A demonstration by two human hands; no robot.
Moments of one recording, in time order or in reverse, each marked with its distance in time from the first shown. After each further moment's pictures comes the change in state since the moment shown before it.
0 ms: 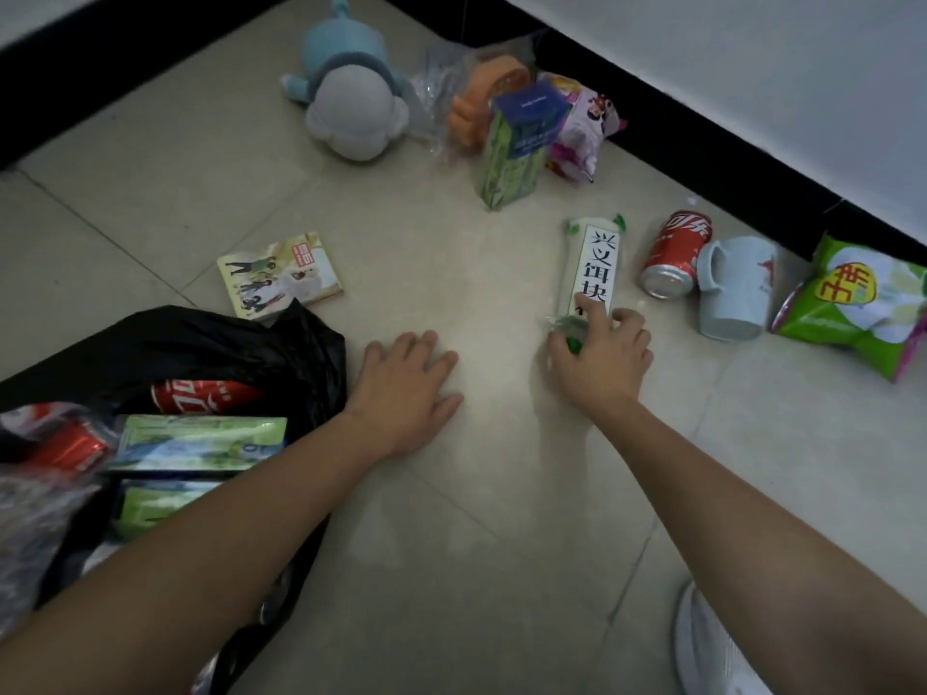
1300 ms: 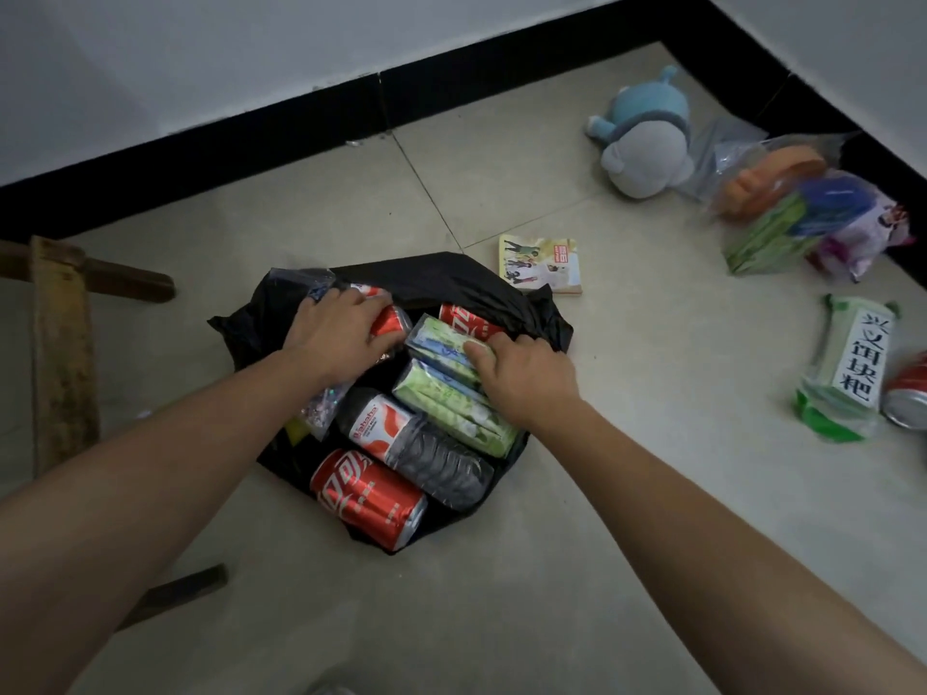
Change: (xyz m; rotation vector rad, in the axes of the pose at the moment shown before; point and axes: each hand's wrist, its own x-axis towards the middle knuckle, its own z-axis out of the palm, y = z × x) left_hand -0.216 -0.195 0.008 -0.129 0.107 -0.678; right_hand -0.161 -0.239 0.025 -0.230 -0.530 -0.832
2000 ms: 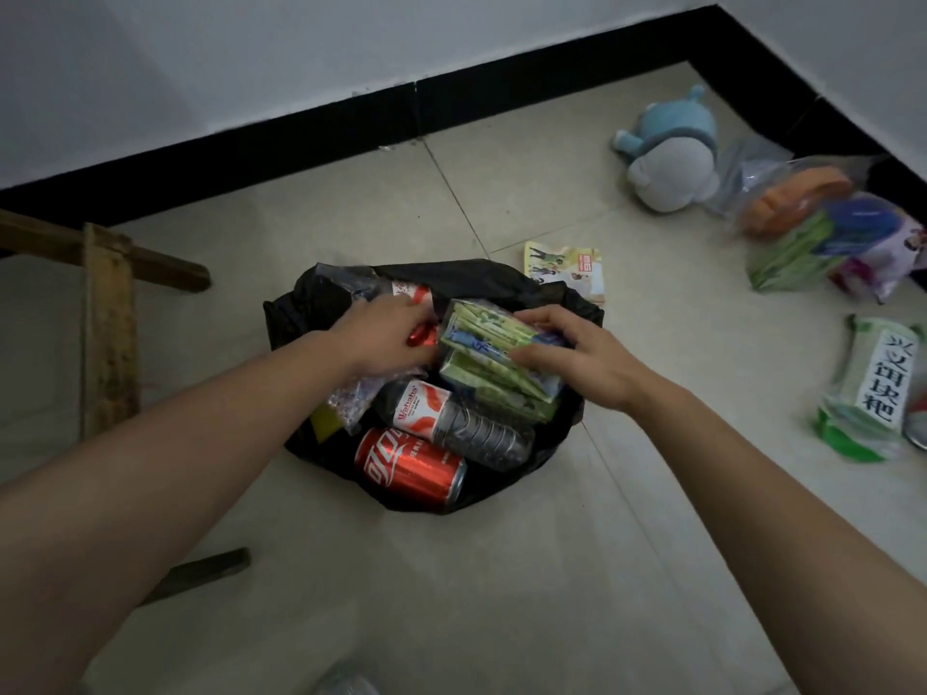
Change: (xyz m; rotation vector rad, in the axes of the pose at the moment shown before) left_hand -0.001 0.004 -0.009 -0.162 -0.075 0.203; right_hand -0.015 0.028 -0.062 0.743 -0.225 -0.112
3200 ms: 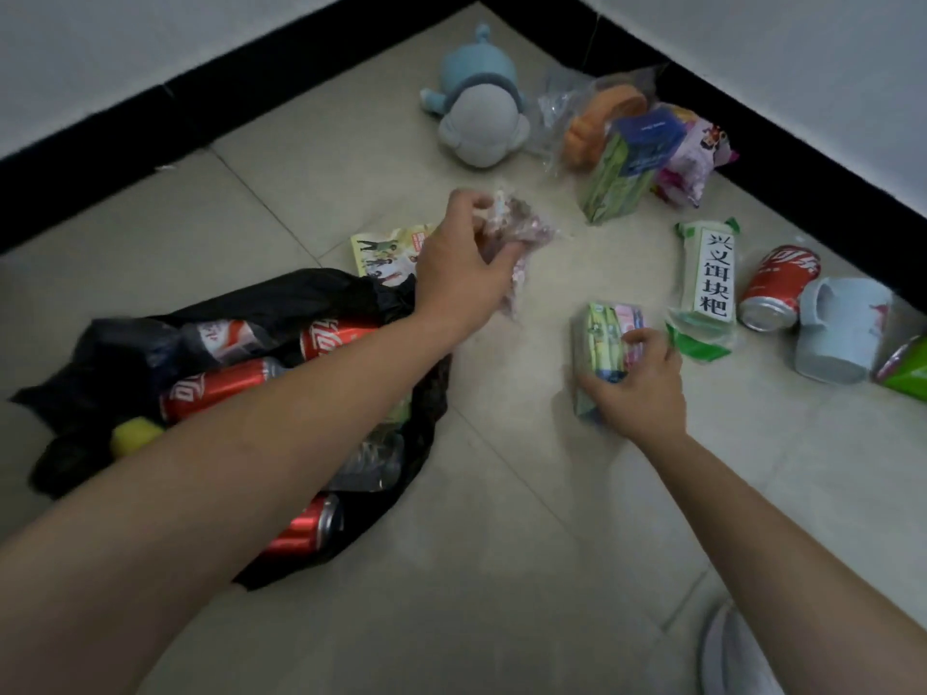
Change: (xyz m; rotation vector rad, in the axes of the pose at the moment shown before) left_hand 0.112 0.251 -0.013 -0.838 0.498 0.064; right_hand -0.098 0.177 -0.054 -0.081 0.916 0.495
